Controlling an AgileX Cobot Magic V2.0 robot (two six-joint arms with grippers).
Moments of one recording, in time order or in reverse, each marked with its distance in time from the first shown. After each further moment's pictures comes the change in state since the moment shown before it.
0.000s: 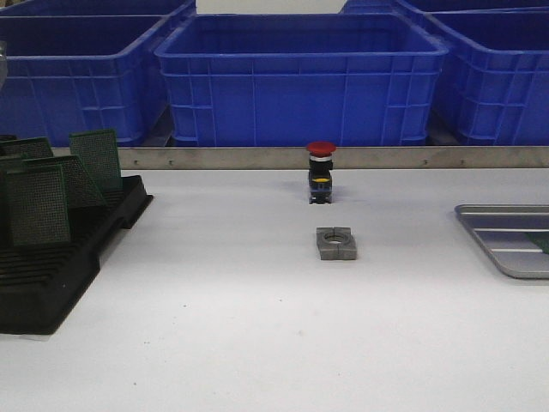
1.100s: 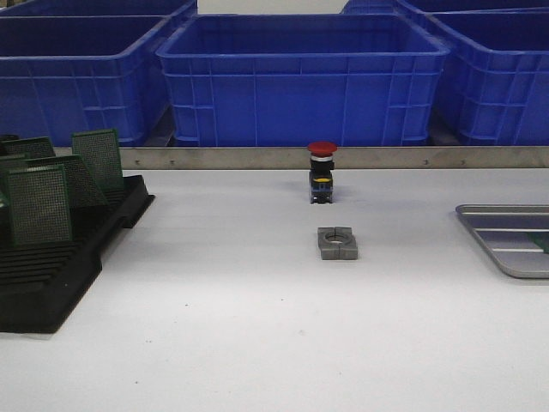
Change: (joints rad) left arm 0.000 -0.123 -0.110 -0.099 0.376 -0.007; right arm 0.000 0.000 0.000 0.005 -0.010 0.000
